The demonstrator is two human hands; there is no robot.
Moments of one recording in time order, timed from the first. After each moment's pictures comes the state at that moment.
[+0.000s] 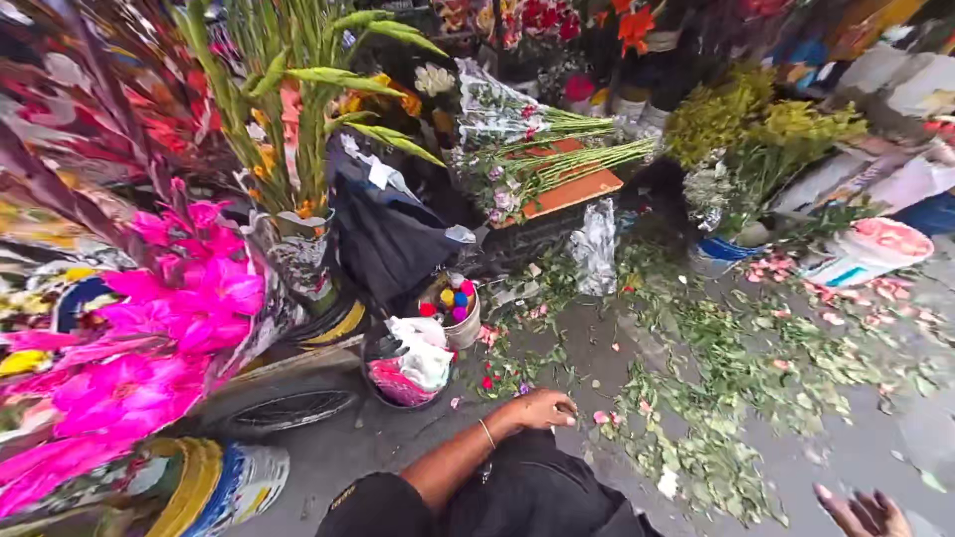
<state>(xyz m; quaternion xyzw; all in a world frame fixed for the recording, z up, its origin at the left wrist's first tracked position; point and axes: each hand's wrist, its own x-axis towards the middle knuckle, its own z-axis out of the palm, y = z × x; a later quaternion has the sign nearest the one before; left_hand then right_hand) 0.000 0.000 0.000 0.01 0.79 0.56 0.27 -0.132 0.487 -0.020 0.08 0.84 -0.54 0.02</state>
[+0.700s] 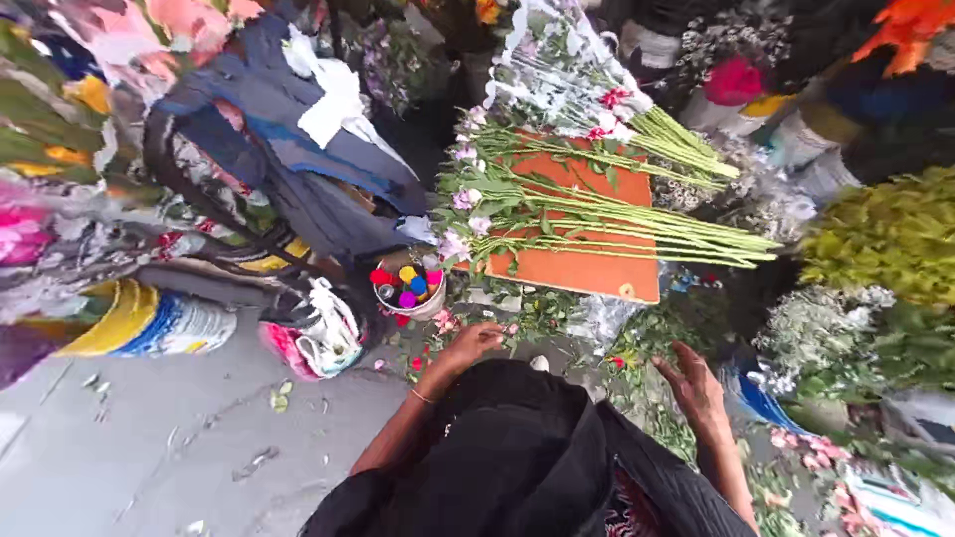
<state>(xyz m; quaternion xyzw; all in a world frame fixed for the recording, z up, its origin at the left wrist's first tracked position) -0.347 -0.149 -0.015 -0.40 0.61 0.68 -0.03 -0.708 0.078 0.020 -0.33 0.85 -0.31 0.25</state>
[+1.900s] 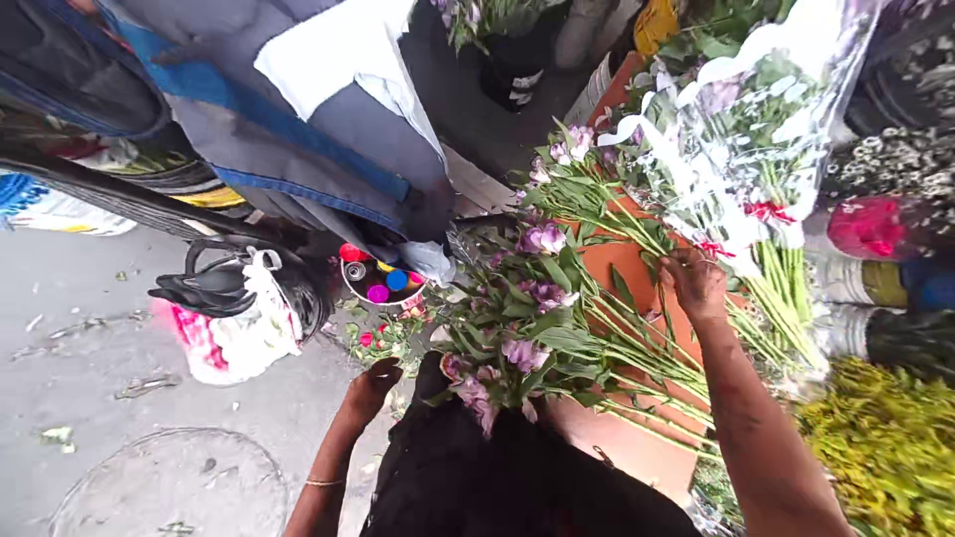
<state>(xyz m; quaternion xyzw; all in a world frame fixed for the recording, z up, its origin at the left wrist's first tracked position) -0.246 -0.263 -0.119 -0.68 0.39 0.61 -0.11 -0.810 -0.452 0.014 -0.67 0.72 -0.14 0.08</state>
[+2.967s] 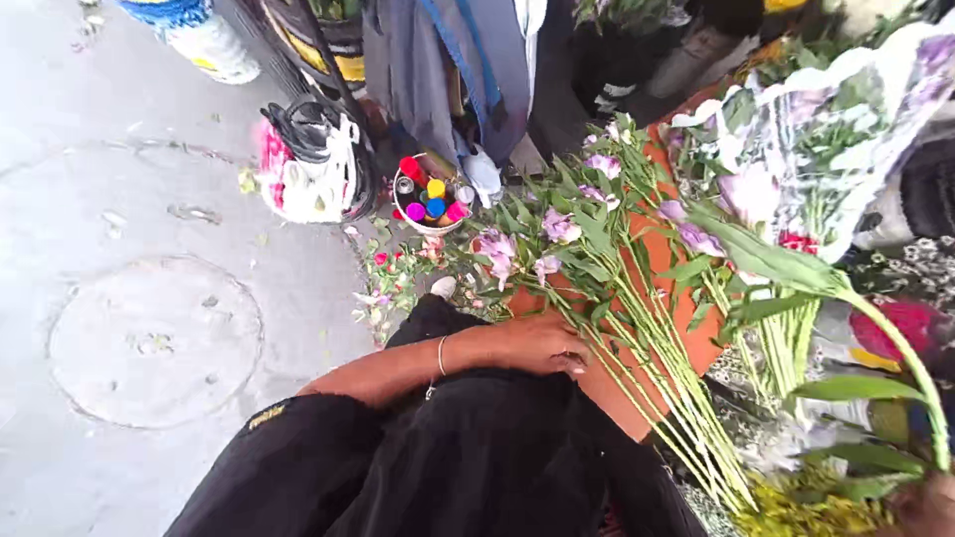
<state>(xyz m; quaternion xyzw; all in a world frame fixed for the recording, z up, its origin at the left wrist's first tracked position) -0.455 -0.250 0.053 -0.22 0.77 0.51 -0.33 -0.829 -0.217 0.208 -0.68 0.61 -0.40 0.11</state>
